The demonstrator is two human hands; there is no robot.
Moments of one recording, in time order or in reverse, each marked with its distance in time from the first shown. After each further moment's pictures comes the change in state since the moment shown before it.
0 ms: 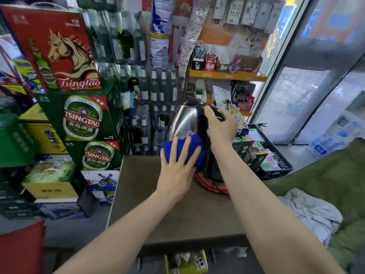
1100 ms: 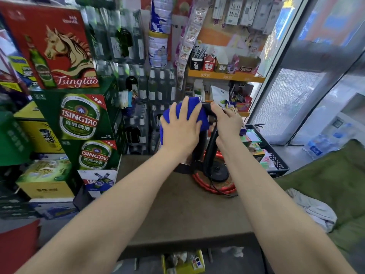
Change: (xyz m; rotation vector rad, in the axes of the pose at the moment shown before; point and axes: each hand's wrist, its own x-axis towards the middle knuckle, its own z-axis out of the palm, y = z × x) left_hand 0.103 -0.003 -0.056 -0.146 0.030 -0.219; right_hand 0.020 -0.011 -0.013 0.271 -0.087 0.186
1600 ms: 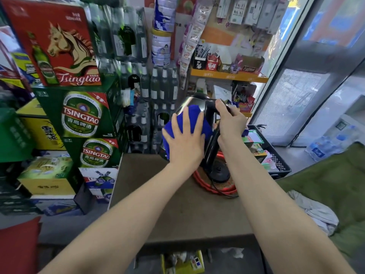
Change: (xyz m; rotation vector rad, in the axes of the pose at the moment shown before) left_hand -0.033 0.014 0.022 -0.016 -0.021 -0.098; right_hand -0.004 -0.005 0.004 -0.068 0.077 -0.057
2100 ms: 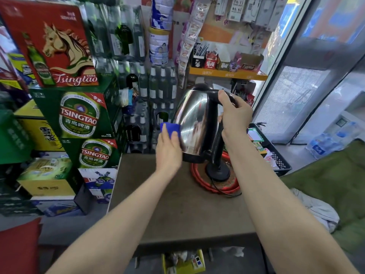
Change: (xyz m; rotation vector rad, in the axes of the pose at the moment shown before) left_hand -0.007 -0.039 0.007 -0.743 -0.077 -0.425; right_hand 0.012 -0.014 -0.004 -0.063 0.006 -0.111
